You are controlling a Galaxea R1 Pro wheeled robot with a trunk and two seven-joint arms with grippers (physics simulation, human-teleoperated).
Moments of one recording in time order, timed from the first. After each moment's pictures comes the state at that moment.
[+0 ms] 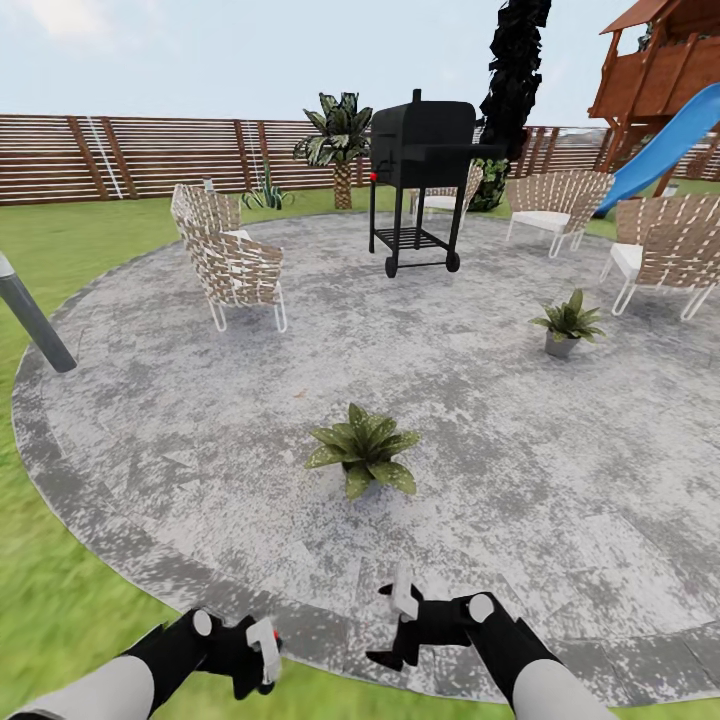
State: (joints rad) left arm -0.65 0.08 -0.31 -0.20 -0.56 -0.11 -0.68; right arm -0.60 0.11 -0.20 -0.42 0.90 -0.41 0.90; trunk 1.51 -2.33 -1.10
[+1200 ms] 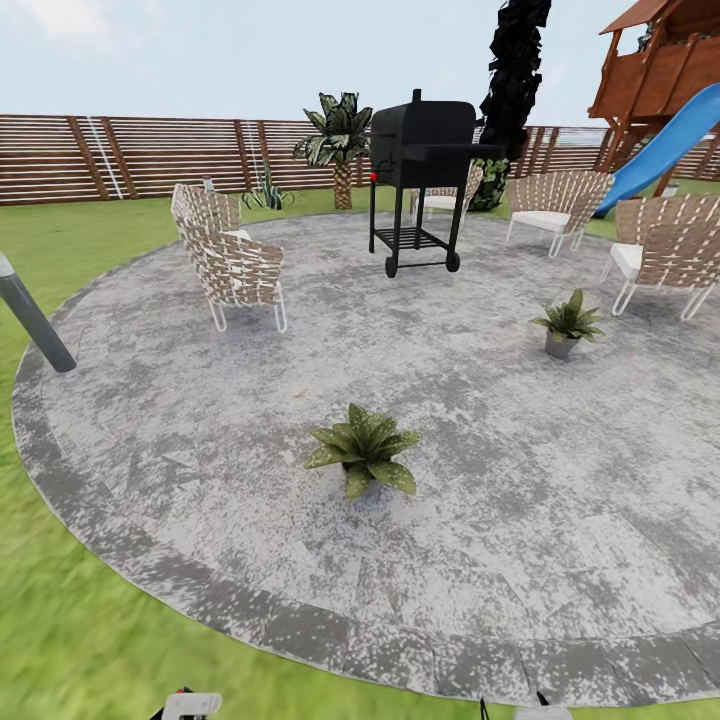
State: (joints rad) left arm -0.34 0.11 -0.26 -0.14 0.26 -0.42 0.02; right arm -0.30 0.01 -0.63 -0.09 0.89 -0.77 -0.27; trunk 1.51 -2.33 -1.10
